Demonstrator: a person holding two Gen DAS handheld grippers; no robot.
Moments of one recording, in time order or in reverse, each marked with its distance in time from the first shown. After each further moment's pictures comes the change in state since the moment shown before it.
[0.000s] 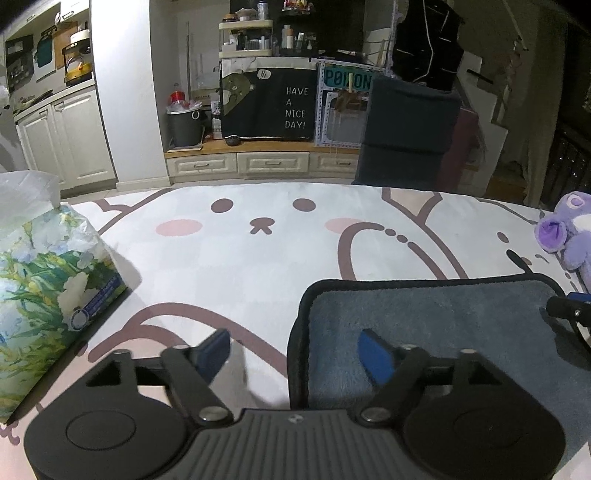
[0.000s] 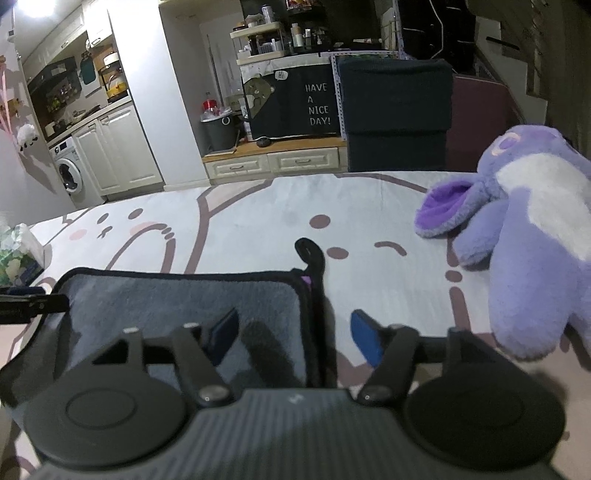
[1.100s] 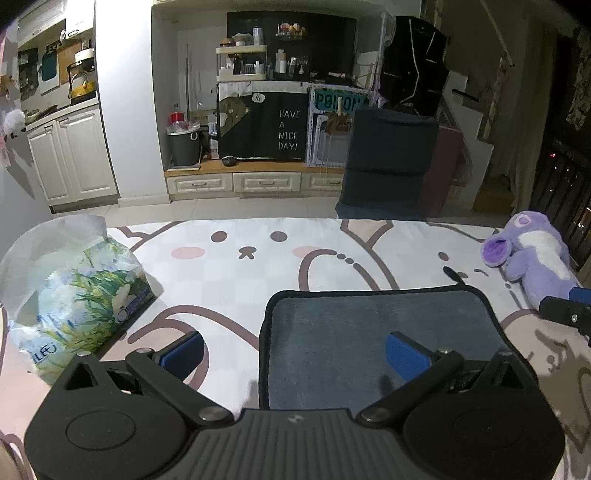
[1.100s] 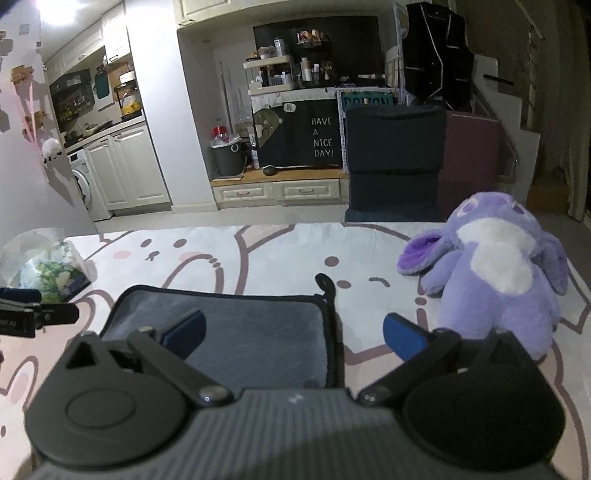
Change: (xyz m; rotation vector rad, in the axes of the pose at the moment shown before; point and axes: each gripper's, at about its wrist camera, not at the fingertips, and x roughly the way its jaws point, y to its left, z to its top) left arm -0.109 -0.030 0.002 -0.002 -0.054 -0.012; right arm -0.115 0.032 0.003 -0.044 -0.089 -0.011
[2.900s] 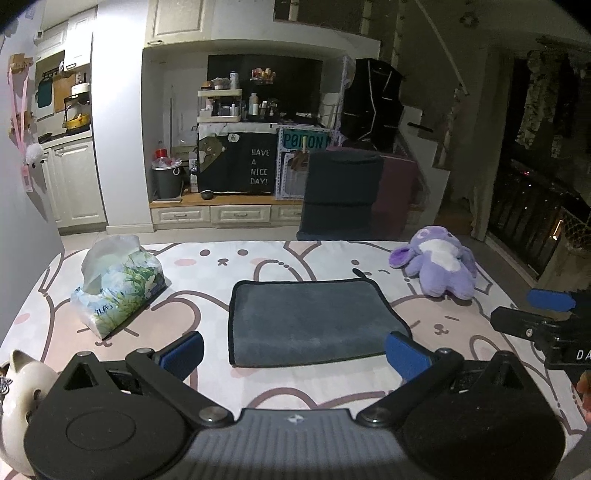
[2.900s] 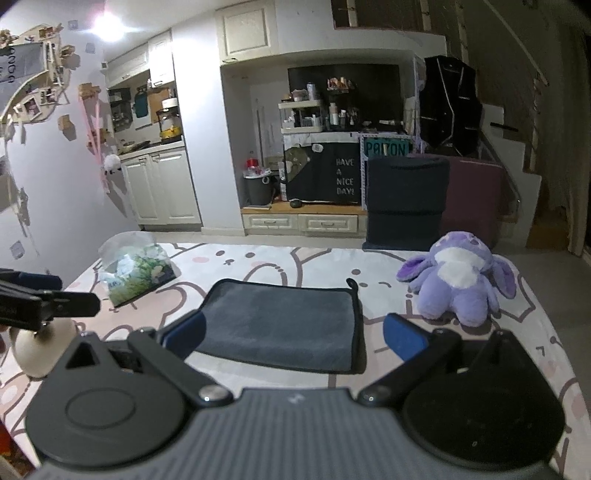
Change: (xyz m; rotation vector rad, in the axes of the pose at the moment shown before) left arm -0.218 -0.041 -0.061 0.020 -0.106 -0.088; right arm -0.216 0.056 -0.051 -0.071 -0.114 0.052
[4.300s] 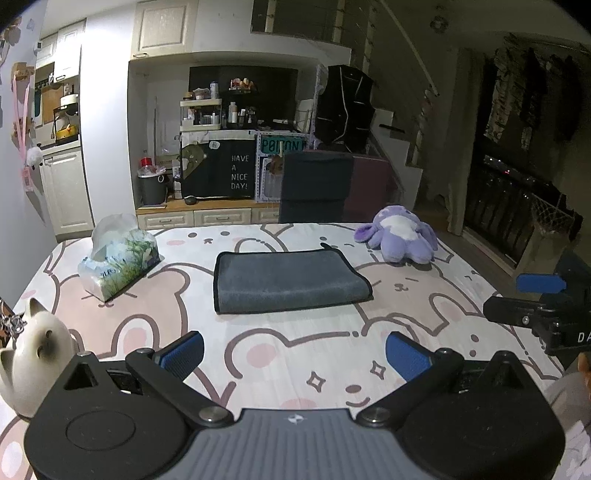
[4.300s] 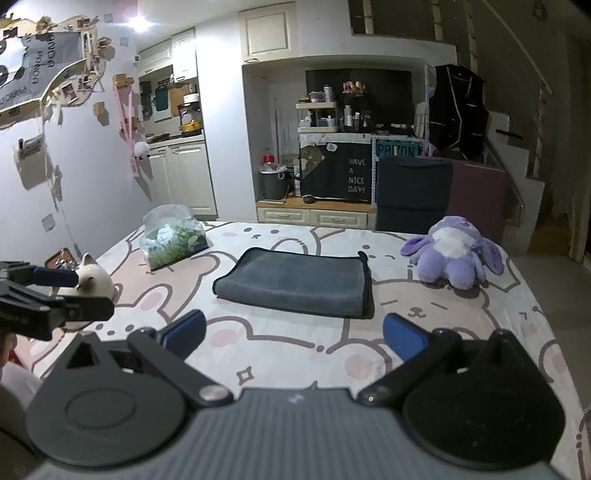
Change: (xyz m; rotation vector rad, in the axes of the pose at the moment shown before) left arm -0.086 -0.016 -0.085 0.041 -0.035 -0.057; right arm -0.101 0.031 -0.068 -0.046 0.002 0.022
